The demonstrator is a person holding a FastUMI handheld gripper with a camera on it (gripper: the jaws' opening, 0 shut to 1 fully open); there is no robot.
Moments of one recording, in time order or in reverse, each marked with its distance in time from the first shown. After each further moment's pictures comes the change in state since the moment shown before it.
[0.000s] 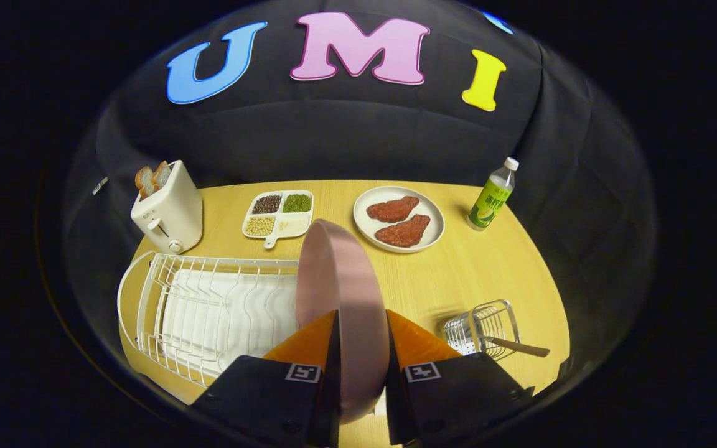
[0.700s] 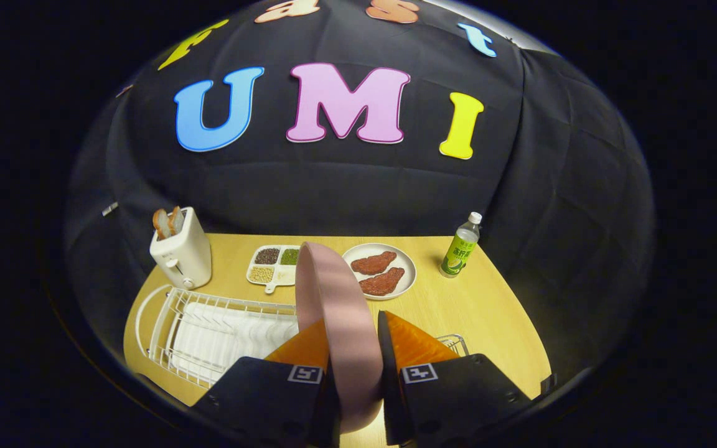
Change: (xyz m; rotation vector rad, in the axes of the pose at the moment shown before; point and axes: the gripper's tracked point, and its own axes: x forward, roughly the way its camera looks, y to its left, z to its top) arm -0.080 -0.045 0.049 0.071 -0.202 0.034
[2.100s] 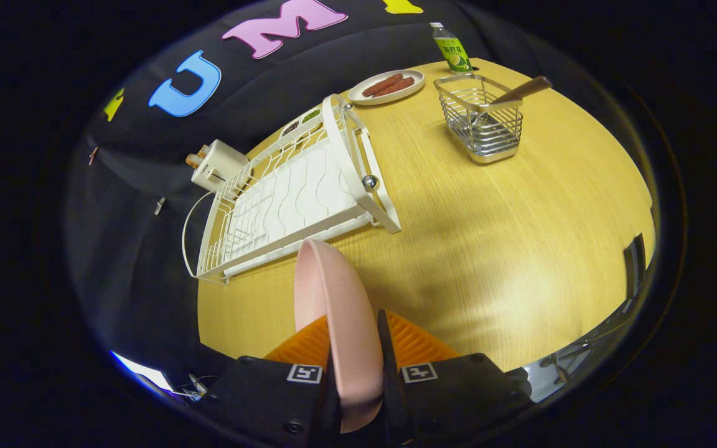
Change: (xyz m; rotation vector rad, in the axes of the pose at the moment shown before) arm -0.069 0.036 -0.300 0.431 0.548 0.339
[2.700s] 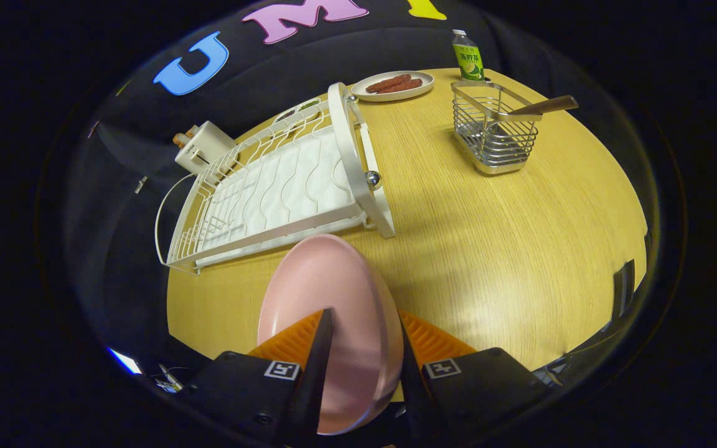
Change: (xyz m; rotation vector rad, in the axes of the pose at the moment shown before) arm 0.016 -0.019 0.002 -0.158 -0.005 -0.158
